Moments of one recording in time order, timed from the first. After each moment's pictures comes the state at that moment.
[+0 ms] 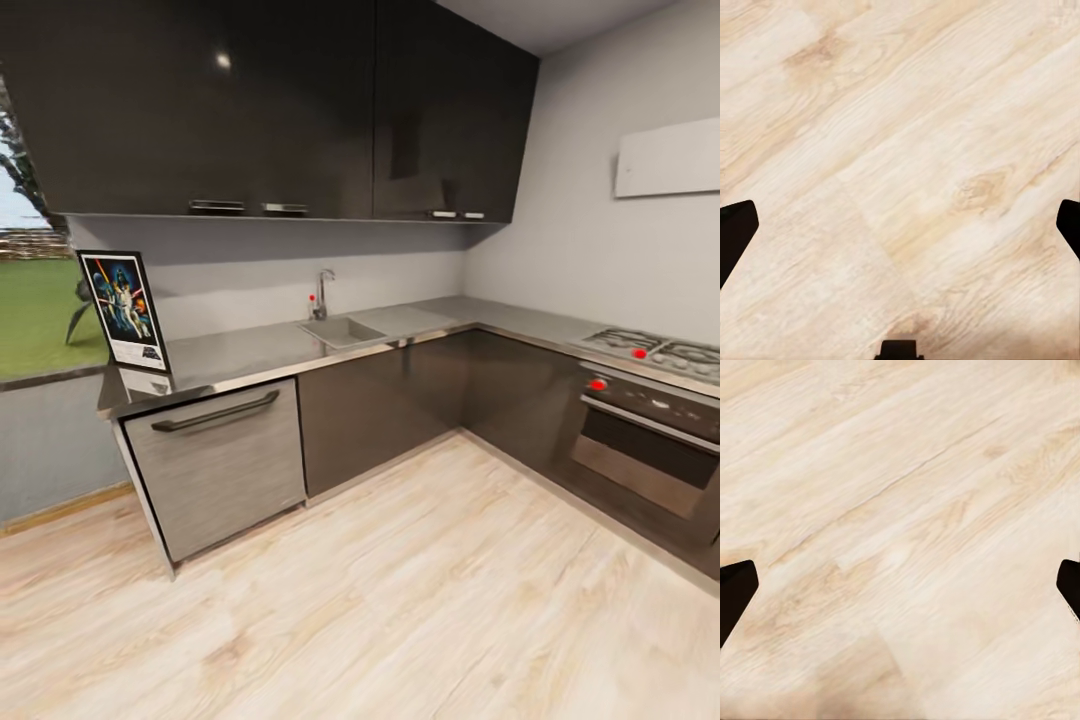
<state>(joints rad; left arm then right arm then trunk) 0.05 -0.03 0.11 -0.58 -0.14 -0.19 0.00 -0.06 0.00 0.01 -0.47 0.01 -0.20 -0.01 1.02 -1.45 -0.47</state>
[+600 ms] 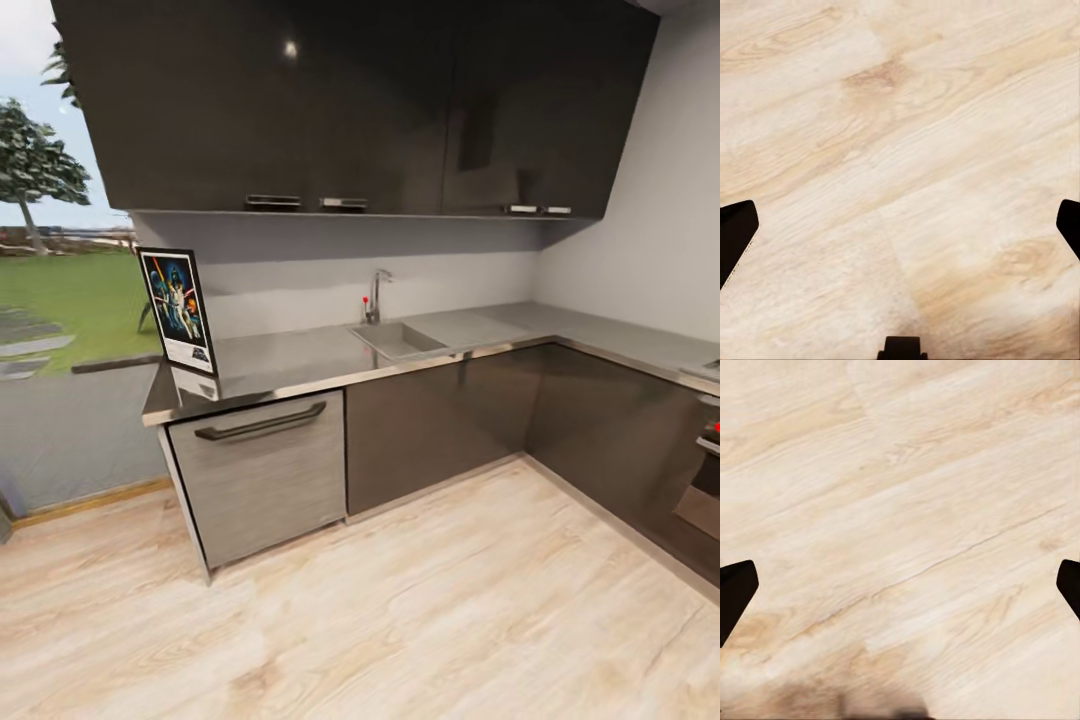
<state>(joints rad) 0.05 -0.03 0.14 -0.58 -0.14 -0.20 0.00 -0.06 0.01 0.01 -0.46 0.01 -0.20 -0.01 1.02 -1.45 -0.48</state>
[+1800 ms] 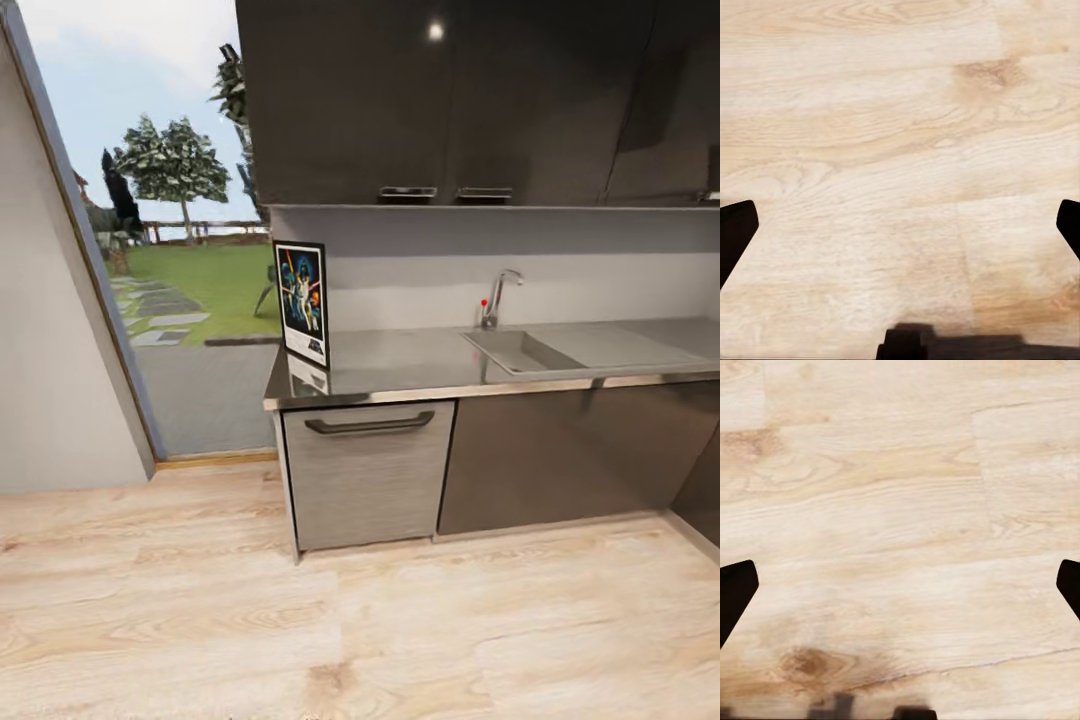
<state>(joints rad) 0.05 -0.03 0.14 -0.58 -0.14 -0.20 0.00 -0.06 0.01 0.01 -0.46 0.01 -0.20 -0.01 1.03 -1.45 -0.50</state>
